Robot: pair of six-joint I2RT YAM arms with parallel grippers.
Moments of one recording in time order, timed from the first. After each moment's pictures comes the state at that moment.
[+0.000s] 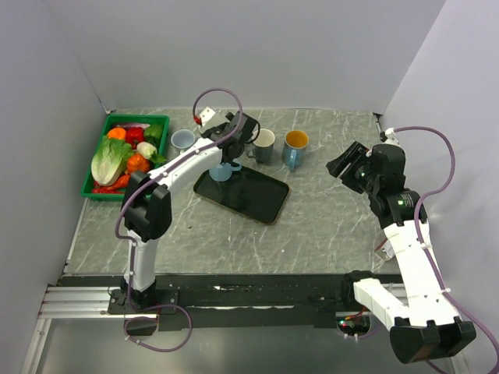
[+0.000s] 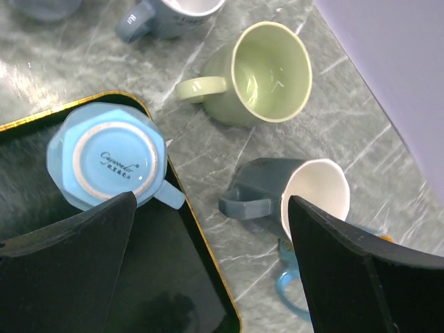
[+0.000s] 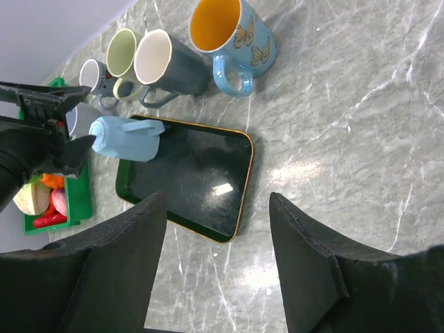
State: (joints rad) left arm -0.65 2.02 1.82 -0.67 -0.67 -1.30; right arm 0.10 0.92 1.09 -0.68 -0.03 0.65
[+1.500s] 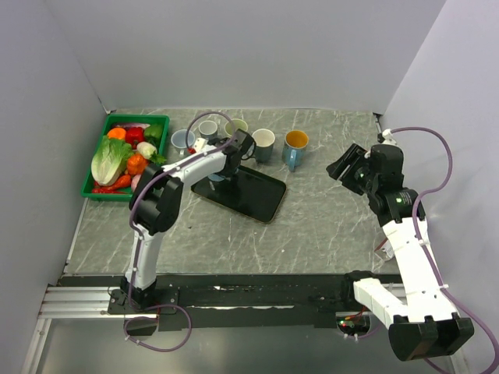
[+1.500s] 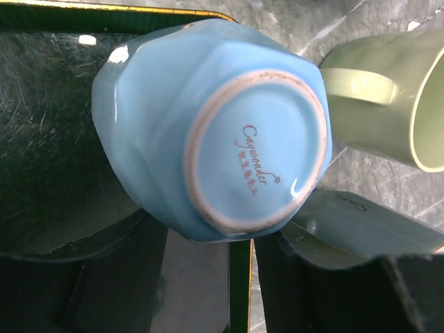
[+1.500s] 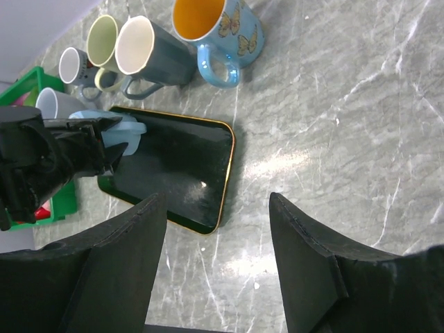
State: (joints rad) left arm -0.62 2.12 1.72 -0.76 -0.58 -1.75; right arm 0.08 0.93 1.08 -0.70 -0.04 0.62
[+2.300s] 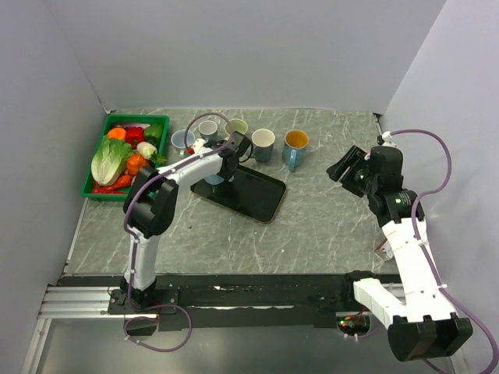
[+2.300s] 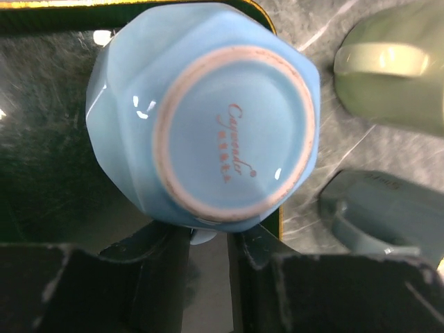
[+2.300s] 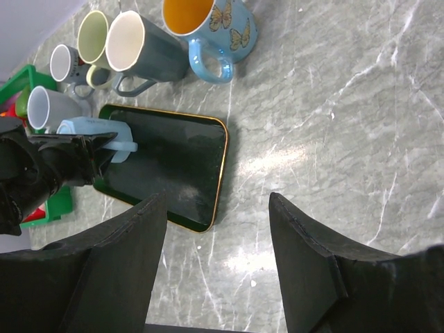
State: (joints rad) left arm -0.61 2.06 1.63 -0.73 -0.54 -1.67; right arm 0.07 0.93 1.05 -0.69 -0.05 0.62
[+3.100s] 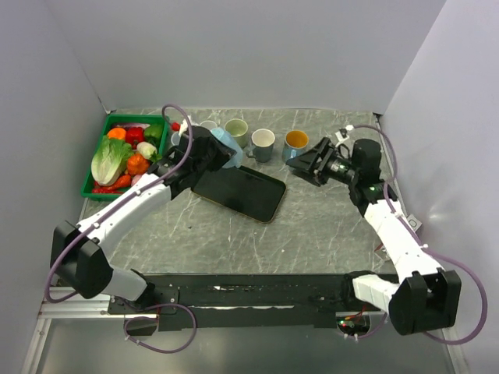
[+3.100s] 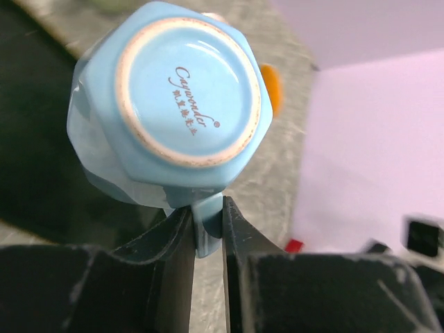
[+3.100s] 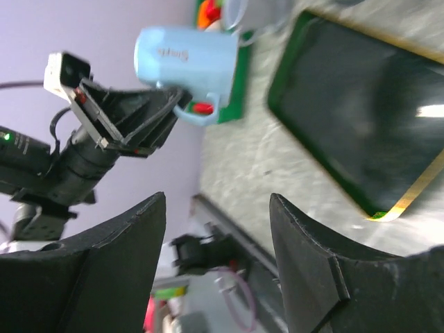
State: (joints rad) left arm -0.60 1.42 1.23 -0.30 -0.18 -1.12; right arm 0.11 1.10 0.89 -0.13 -0.71 0.96
